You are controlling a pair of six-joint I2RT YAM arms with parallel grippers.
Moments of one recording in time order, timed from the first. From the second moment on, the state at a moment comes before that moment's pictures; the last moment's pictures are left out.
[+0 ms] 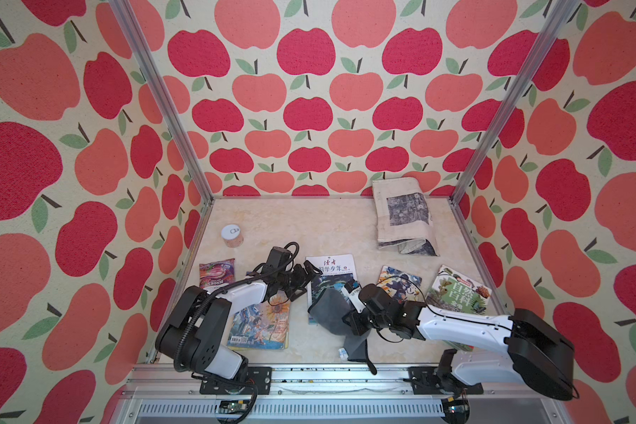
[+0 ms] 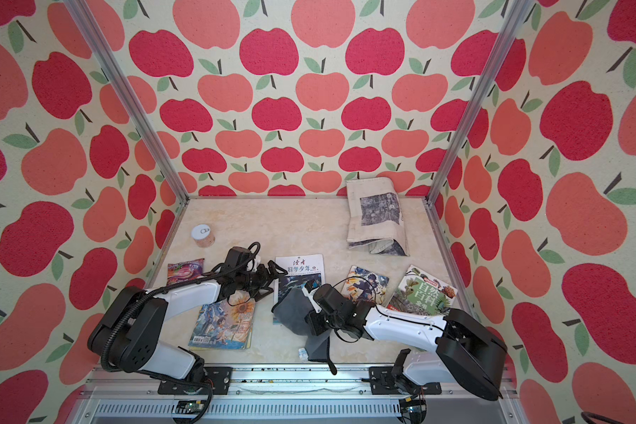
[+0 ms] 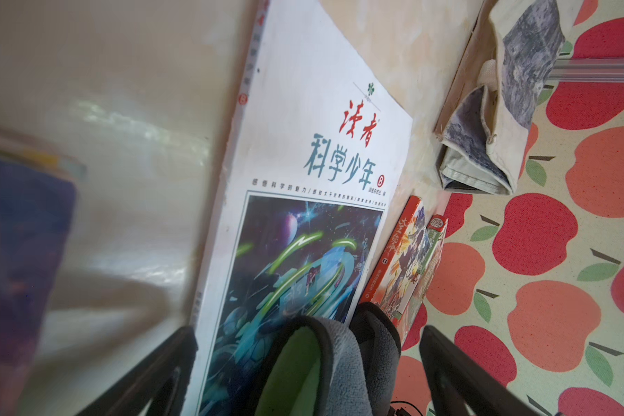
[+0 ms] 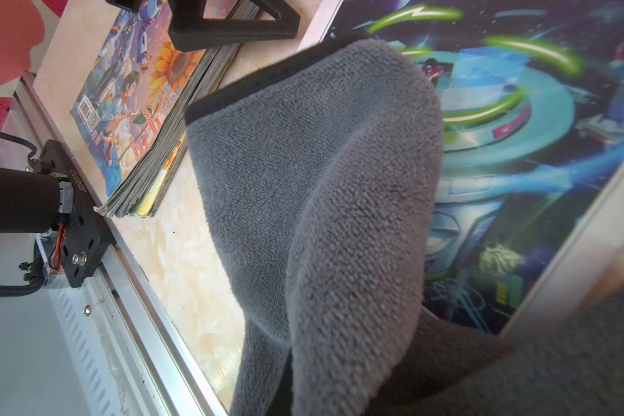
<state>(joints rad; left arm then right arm) -0.43 1.50 0.66 0.00 0.52 -1.08 1.07 1.24 0.54 -0.14 -0.13 0.50</state>
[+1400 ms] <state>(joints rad) -0.45 1.51 0.66 -0.01 0.50 -1.07 0.66 1.93 1.23 -0.30 -0.32 0.33</state>
